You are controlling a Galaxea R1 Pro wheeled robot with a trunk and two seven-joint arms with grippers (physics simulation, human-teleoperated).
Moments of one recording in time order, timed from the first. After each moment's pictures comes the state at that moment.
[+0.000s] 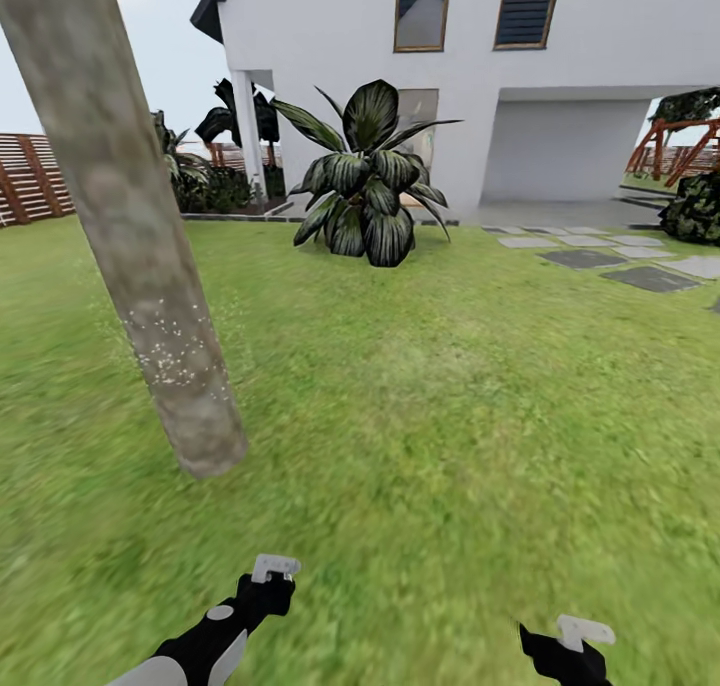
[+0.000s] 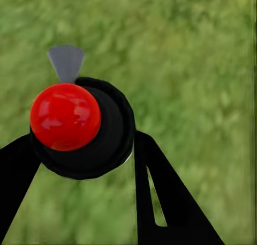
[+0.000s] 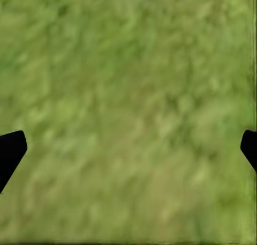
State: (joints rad) left arm -0.59 -0.05 -0.14 -0.17 0.07 -0.15 -0.12; right arm -0.49 0.00 -1.48 -0.36 1.22 -0.29 0.23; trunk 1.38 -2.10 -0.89
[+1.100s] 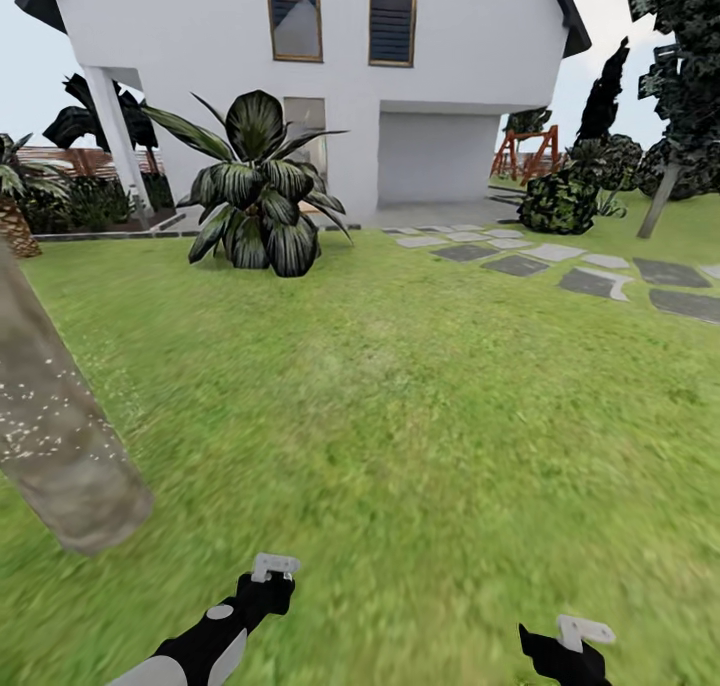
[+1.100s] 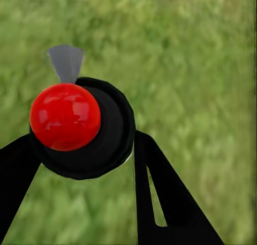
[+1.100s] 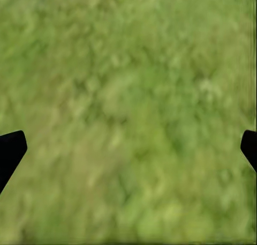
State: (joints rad) left arm -0.59 -0.04 -0.14 -0.17 0.07 -0.15 -0.11; right arm -0.49 0.00 -1.48 -0.36 1.22 -0.30 0.23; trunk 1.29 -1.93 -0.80
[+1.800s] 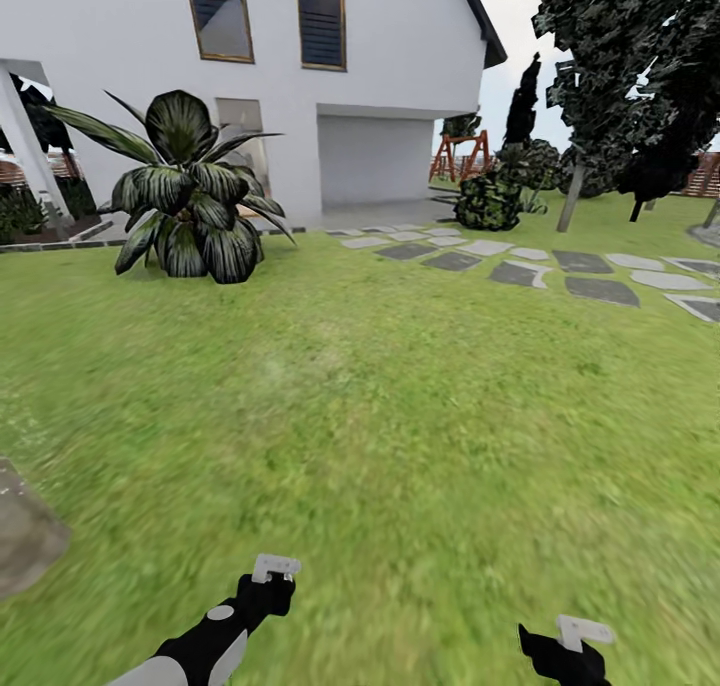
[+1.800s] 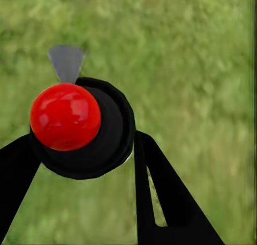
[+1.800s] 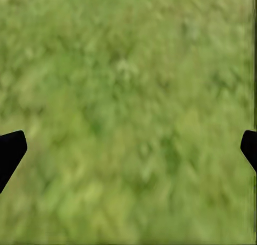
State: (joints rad) left arm -0.59 -0.05 -0.14 -0.17 0.06 -0.15 -0.11; right arm -0.49 0.00 -1.48 -0.36 1.22 -0.29 0.23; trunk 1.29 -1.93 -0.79
